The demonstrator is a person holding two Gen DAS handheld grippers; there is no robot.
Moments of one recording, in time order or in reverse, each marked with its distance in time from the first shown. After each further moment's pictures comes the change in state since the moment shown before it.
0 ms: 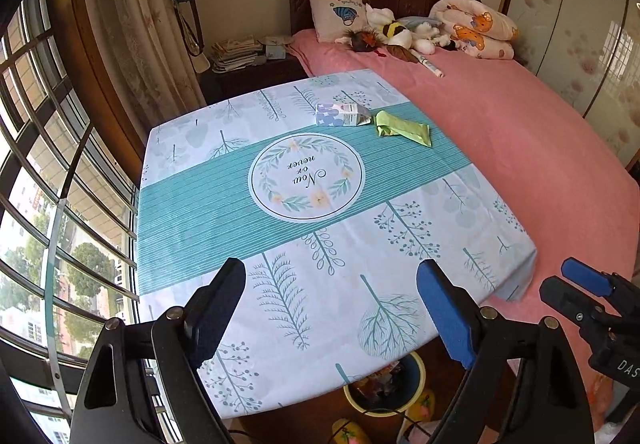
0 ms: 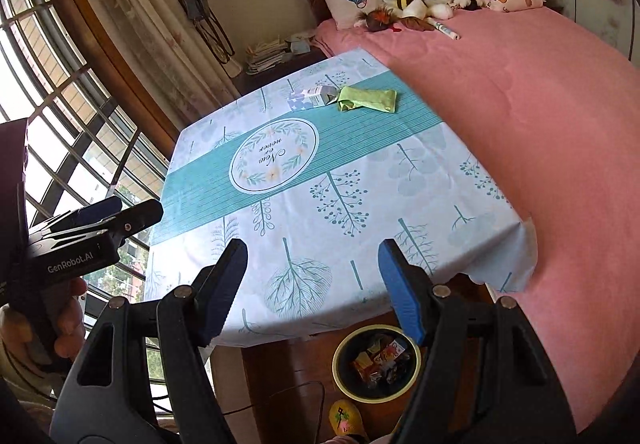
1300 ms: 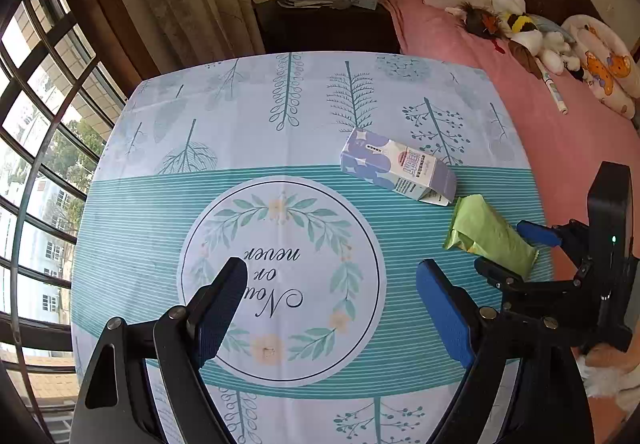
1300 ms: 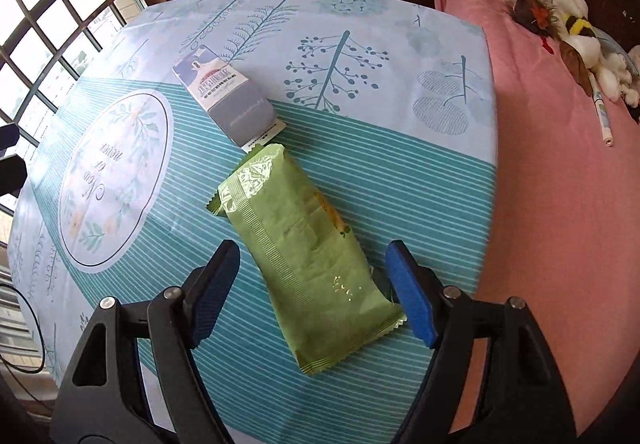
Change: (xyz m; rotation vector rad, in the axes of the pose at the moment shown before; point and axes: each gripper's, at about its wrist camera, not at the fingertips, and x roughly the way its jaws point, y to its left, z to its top) left arm 0.317 -0.039 0.210 -0.367 0.208 0.237; right arm 0.469 -0.112 0.258 -0.659 0.413 0.136
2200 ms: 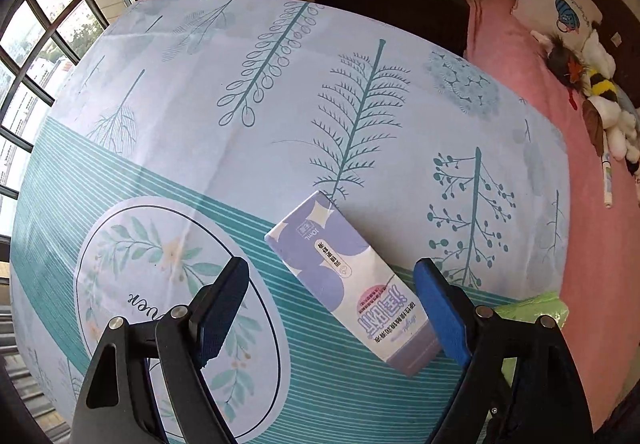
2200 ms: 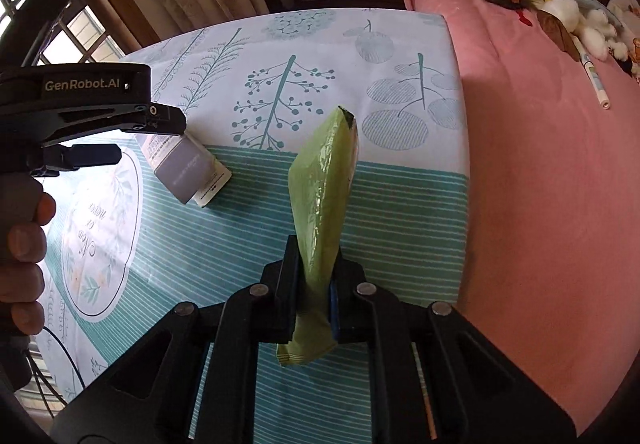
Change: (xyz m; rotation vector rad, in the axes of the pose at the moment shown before) left arm 0.132 -0.032 0.090 -0.376 0.172 0.038; right arm 0.009 -0.054 0.024 0.207 -0.091 0.033
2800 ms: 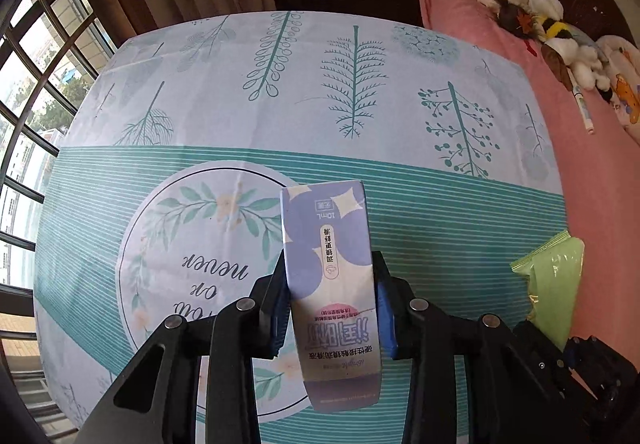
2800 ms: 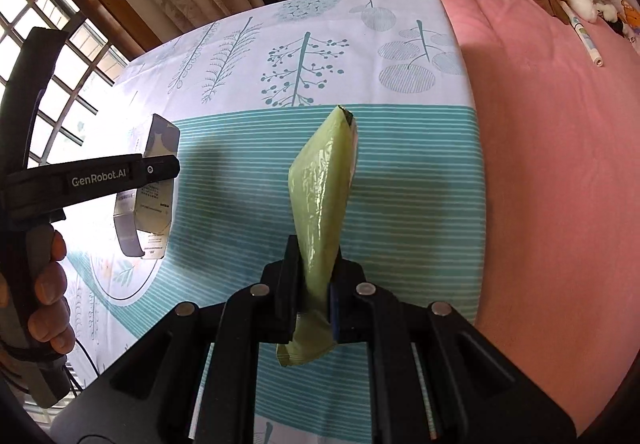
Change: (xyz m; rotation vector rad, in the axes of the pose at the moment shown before) left arm -0.044 0.035 -0.069 0.252 -0.098 -0.020; right arm -0.033 0.035 -0.052 0.080 0.017 0.038
